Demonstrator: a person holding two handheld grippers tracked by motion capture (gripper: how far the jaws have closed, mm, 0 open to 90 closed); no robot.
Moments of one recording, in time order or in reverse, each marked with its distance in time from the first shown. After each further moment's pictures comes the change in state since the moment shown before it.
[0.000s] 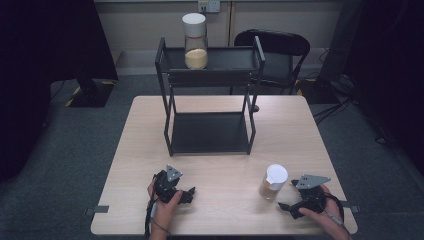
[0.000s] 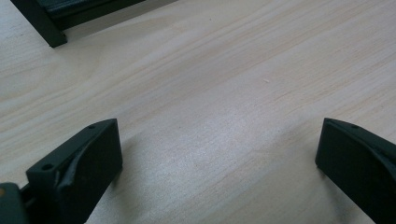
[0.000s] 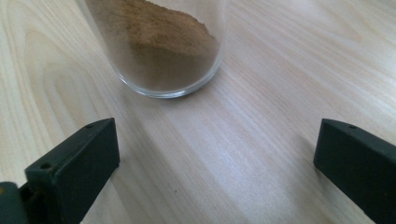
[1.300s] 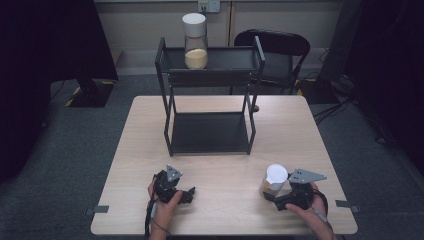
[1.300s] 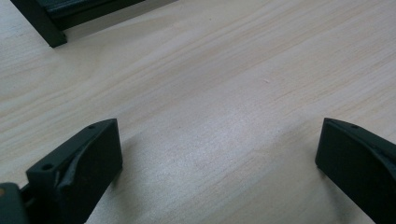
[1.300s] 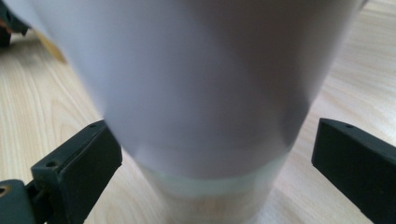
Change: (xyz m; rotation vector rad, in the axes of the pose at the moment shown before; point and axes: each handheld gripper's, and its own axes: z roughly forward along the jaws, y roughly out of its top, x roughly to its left) left arm 0.000 0.000 0.000 0.000 0.000 0.000; right arm 0.019 -0.004 0.018 -0.271 0.021 0.108
